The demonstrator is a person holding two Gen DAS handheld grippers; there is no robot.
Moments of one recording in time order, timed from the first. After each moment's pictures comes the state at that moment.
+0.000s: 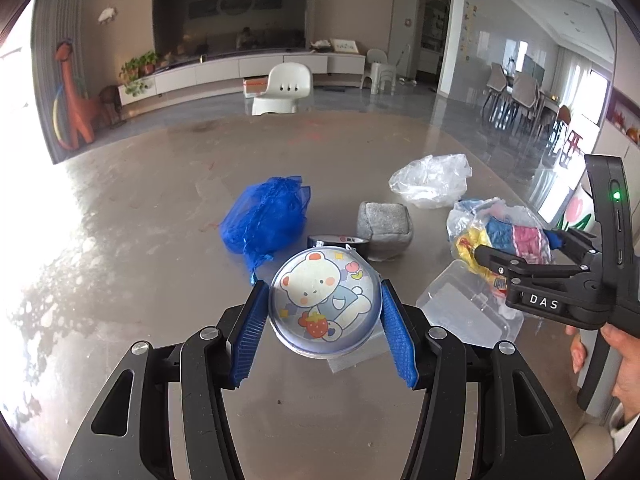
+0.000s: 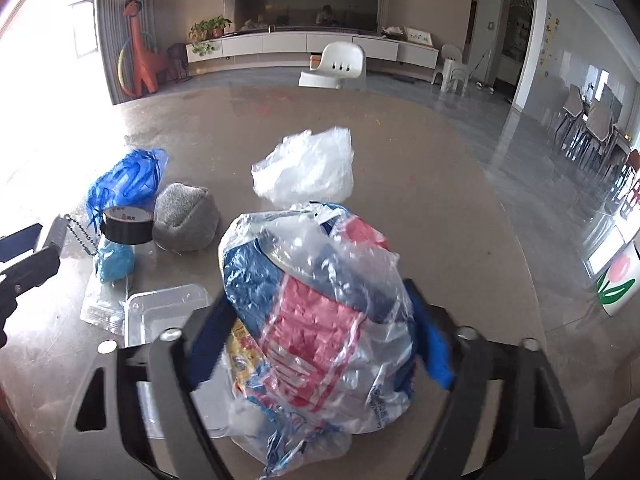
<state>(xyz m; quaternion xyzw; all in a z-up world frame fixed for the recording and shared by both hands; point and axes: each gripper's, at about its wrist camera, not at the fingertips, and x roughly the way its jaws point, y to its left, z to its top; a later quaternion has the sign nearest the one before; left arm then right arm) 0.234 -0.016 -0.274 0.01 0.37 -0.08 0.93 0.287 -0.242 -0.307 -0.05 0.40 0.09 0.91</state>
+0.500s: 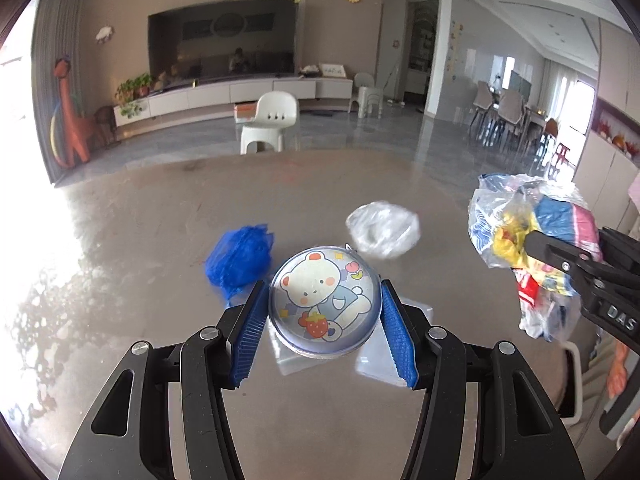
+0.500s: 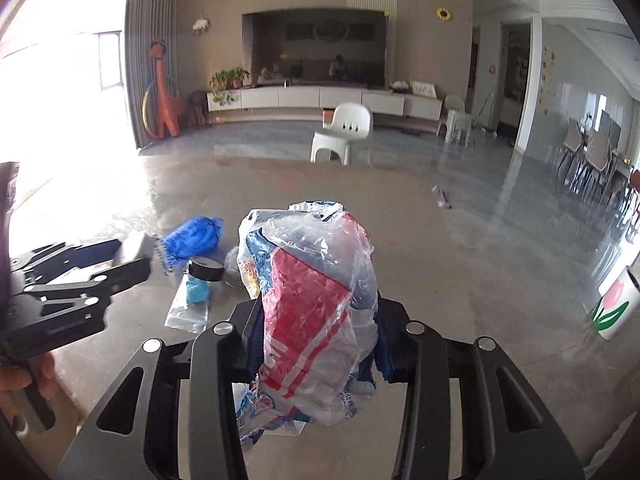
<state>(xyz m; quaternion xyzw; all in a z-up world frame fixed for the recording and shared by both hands) 0.193 -0.054 -0.212 0.01 0.32 -0.10 0.94 0.171 -0.274 -0.190 -0.05 0.29 0.11 0.95</state>
